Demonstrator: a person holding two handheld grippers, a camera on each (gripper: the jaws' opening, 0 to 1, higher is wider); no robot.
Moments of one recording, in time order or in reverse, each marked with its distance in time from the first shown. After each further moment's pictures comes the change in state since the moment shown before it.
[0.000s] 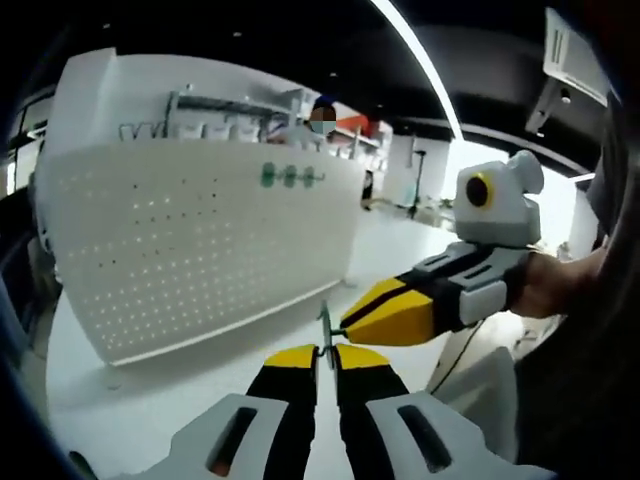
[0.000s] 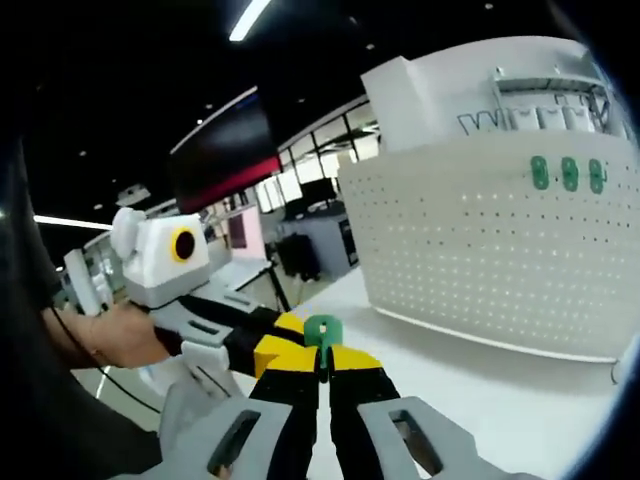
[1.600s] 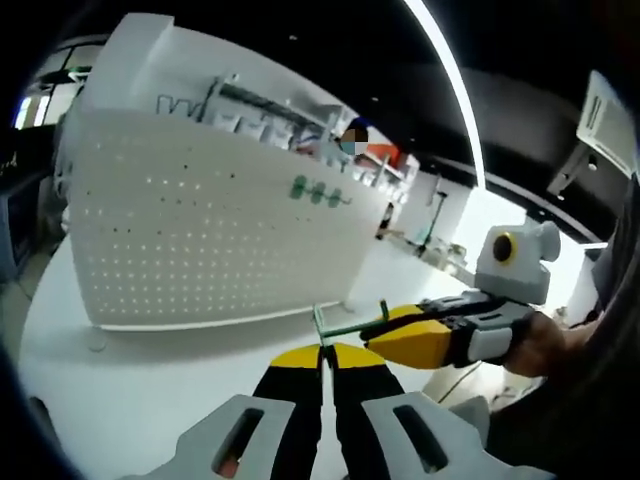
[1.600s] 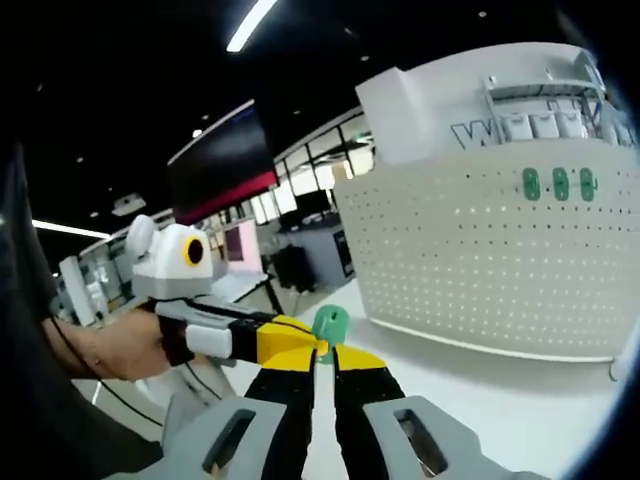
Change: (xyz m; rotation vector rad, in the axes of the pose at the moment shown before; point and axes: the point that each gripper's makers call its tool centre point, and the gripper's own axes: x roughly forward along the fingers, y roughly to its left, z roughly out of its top) left arm -0.010 0.007 0.014 -0.212 -0.078 0.029; right arm -0.007 0.002 0.011 0.006 -0.051 -0.026
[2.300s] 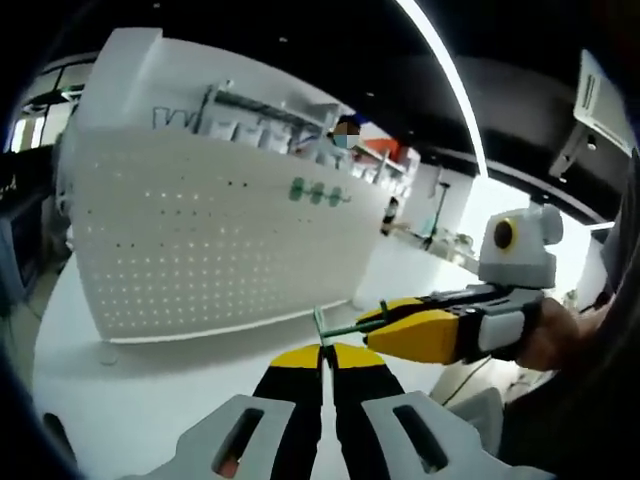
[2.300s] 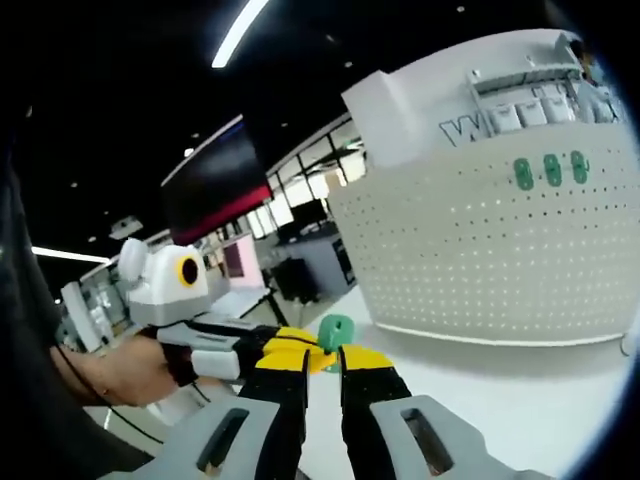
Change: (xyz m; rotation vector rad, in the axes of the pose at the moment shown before) left arm 0.003 -0.005 0.001 0.084 0.007 0.025; right arm 0.005 0.002 0.008 0.122 -0.056 -0.001
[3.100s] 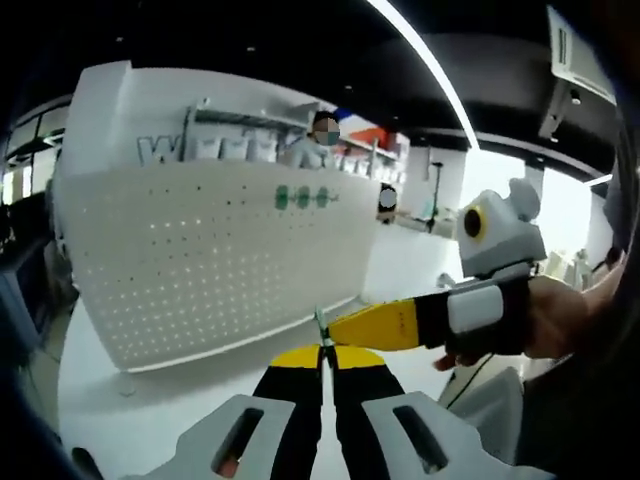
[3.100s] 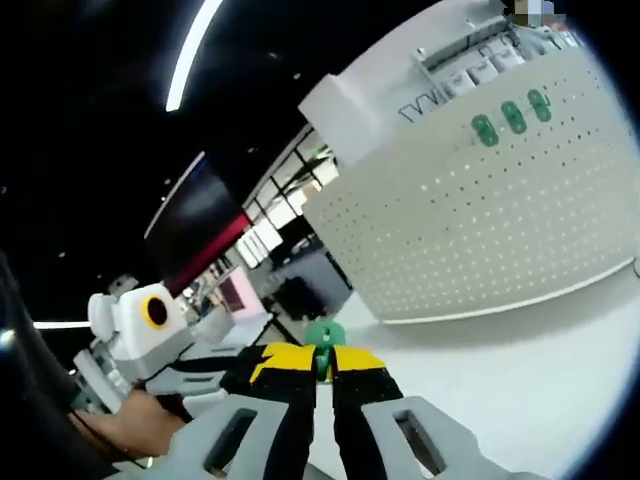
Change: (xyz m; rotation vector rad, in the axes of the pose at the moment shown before) left arm 0.003 -0.008 0.006 0.141 0.001 0.023; right arm 0.002 -0.012 0.002 0.216 -0.059 -0.048
